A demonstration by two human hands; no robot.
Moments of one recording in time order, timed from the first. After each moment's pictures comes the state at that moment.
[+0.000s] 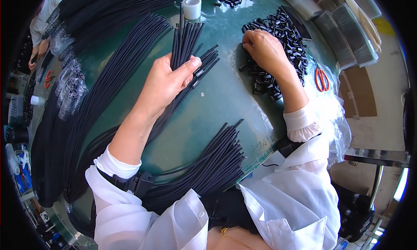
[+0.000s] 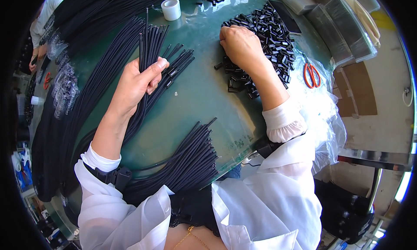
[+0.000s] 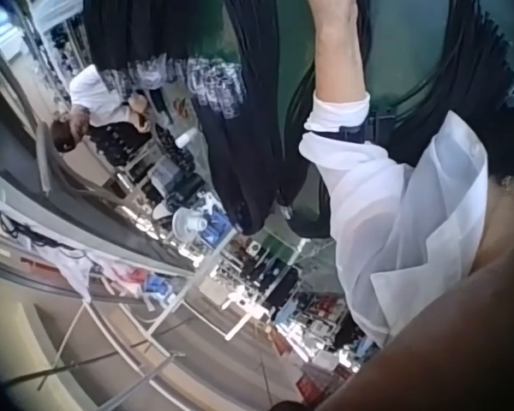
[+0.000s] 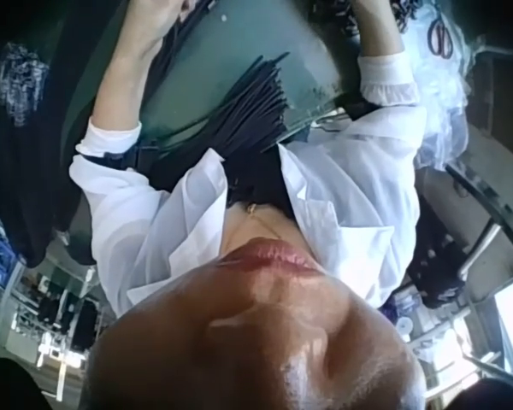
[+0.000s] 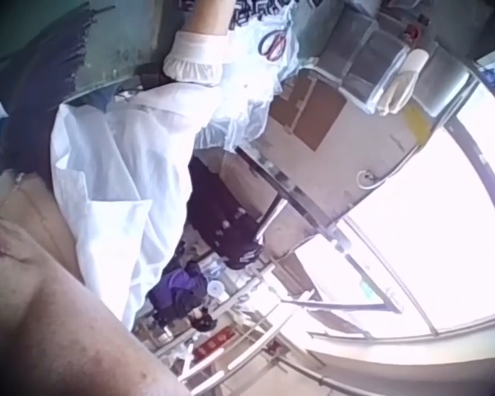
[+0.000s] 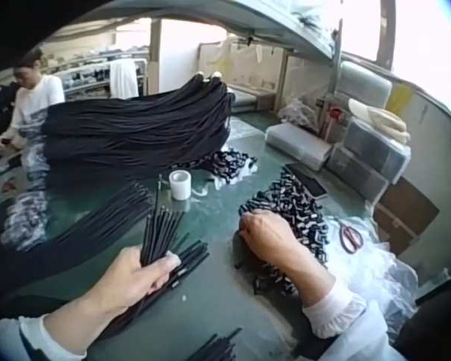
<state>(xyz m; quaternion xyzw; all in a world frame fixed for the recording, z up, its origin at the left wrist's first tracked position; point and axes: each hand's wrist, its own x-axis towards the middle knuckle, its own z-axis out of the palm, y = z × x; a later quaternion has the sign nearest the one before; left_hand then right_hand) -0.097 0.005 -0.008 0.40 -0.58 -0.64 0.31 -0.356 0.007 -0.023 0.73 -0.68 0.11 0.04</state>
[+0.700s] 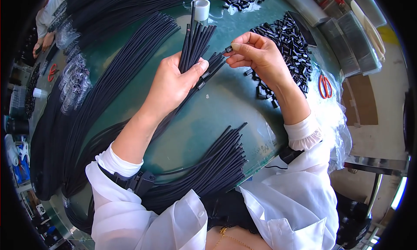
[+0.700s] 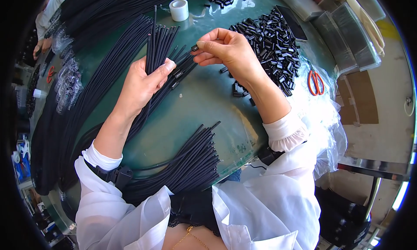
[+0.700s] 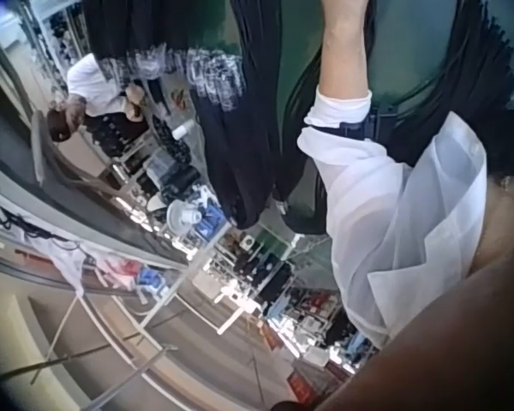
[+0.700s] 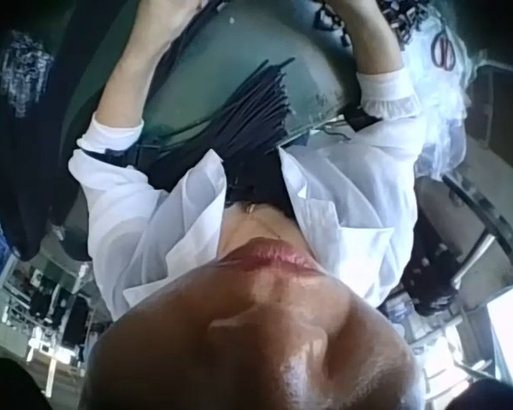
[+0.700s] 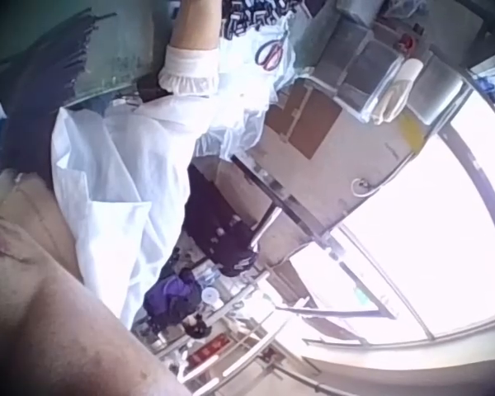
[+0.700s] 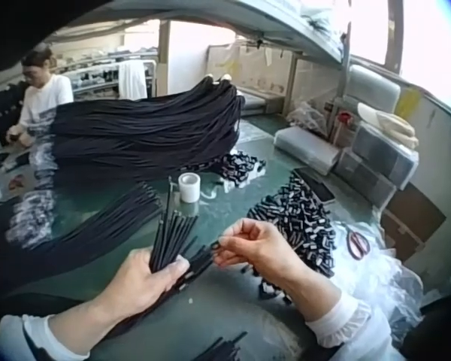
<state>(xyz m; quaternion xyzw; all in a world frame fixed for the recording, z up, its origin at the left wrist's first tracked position) -0.100 0.007 -0.012 0.38 -0.61 -0.61 0.35 -0.312 0.025 0.001 0.47 -0.48 0.49 -0.55</state>
